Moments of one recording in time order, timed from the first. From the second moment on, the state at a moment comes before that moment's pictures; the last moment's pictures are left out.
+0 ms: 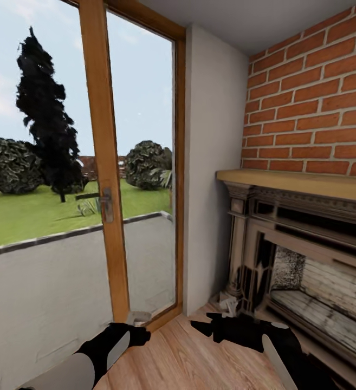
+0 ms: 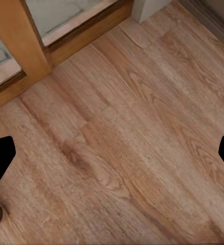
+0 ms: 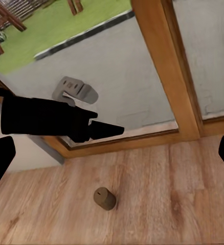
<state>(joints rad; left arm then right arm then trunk) -0.64 -0.06 -0.43 -0.32 0.45 0.36 0.09 -0.26 -0.11 0.15 -1.25 -0.29 0.60 0.74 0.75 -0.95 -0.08</state>
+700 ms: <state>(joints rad) -0.64 -0.06 -0.43 -0.32 0.44 0.36 0.09 -0.26 -0.11 0.15 -1.24 -0.29 0.60 0.74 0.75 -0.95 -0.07</state>
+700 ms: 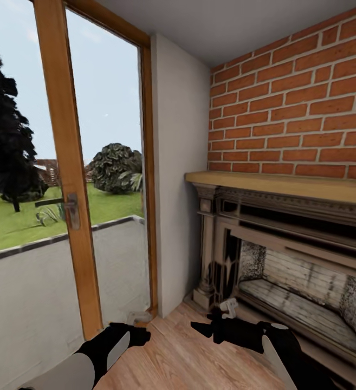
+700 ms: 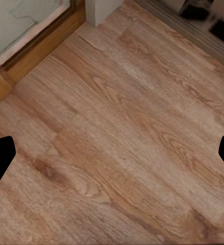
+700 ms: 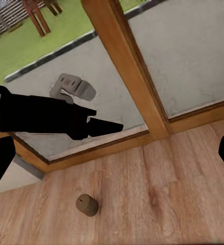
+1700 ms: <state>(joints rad) -0.64 -0.06 -0.43 -0.32 0.44 0.36 0.09 -0.26 -0.11 0.15 -1.24 -0.36 0.61 0.73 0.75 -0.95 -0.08</state>
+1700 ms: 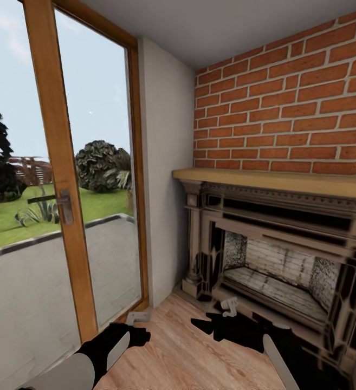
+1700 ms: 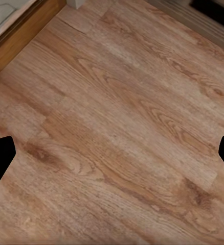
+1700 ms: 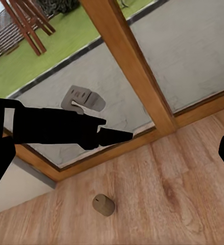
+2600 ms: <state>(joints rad) -0.64 -0.06 -0.43 -0.31 0.44 0.36 0.09 -0.26 -0.11 0.10 -1.23 -0.36 0.61 0.73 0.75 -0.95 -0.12</state>
